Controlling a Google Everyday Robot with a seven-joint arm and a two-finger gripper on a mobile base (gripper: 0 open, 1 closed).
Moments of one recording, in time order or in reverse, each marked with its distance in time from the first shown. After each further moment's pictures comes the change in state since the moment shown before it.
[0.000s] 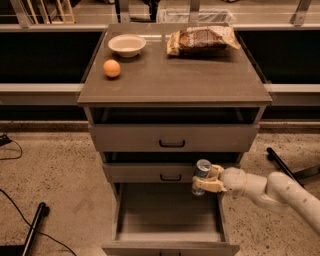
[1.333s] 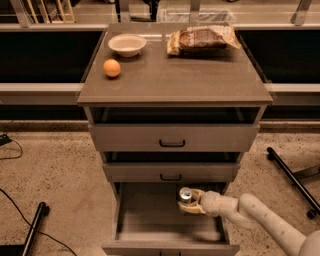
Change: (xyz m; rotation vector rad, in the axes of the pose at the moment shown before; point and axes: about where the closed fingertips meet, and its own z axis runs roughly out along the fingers) arm 0.193 -0.026 0.043 -0.017 0.057 -0.177
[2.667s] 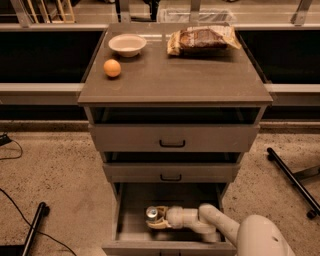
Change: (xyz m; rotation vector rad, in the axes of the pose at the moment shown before) arm 0.118 0.063 0.144 -0.195 -0.038 0.048
